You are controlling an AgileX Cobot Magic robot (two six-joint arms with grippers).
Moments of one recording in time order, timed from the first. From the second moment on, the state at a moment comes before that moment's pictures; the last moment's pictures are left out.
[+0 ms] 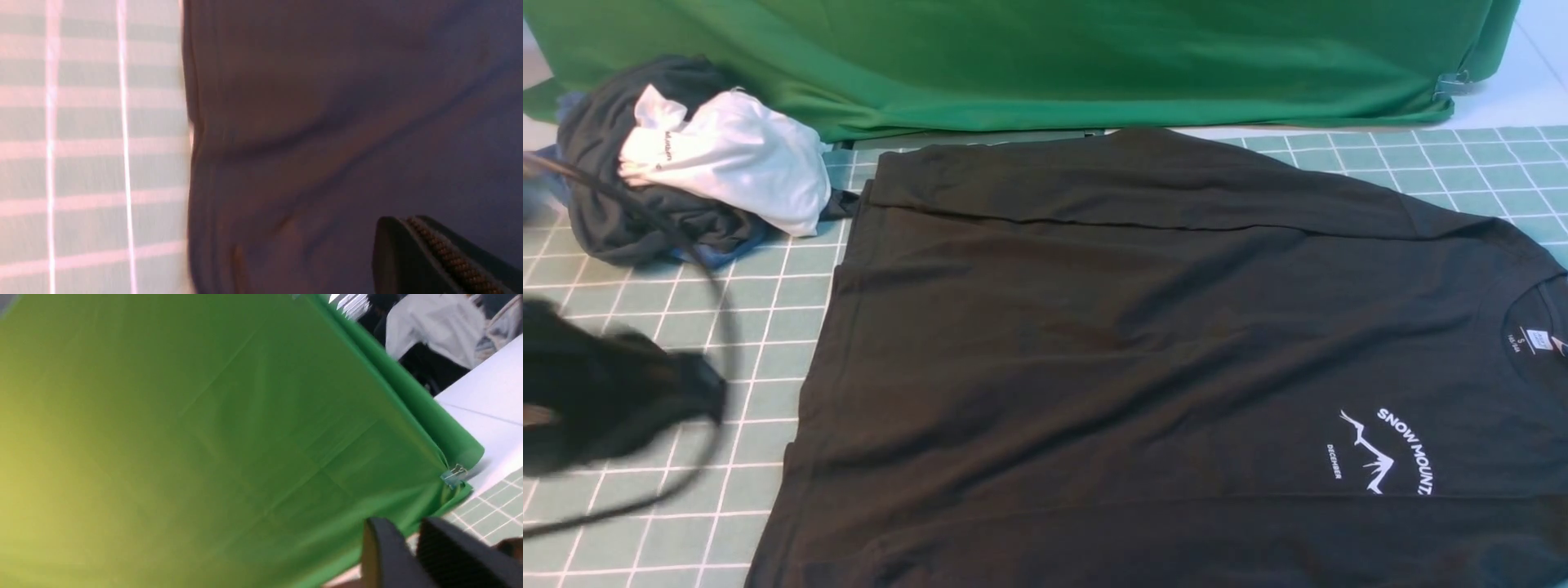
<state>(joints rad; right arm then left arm) 0.02 0.02 -0.22 0.13 0.02 0.56 0.00 0.94 -0.72 -0.43 0.91 0.11</state>
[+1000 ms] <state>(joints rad) 0.45 0.65 -0.81 0.09 0.83 0.07 -0.40 1.52 -0.64 -0.03 0.63 -0.18</state>
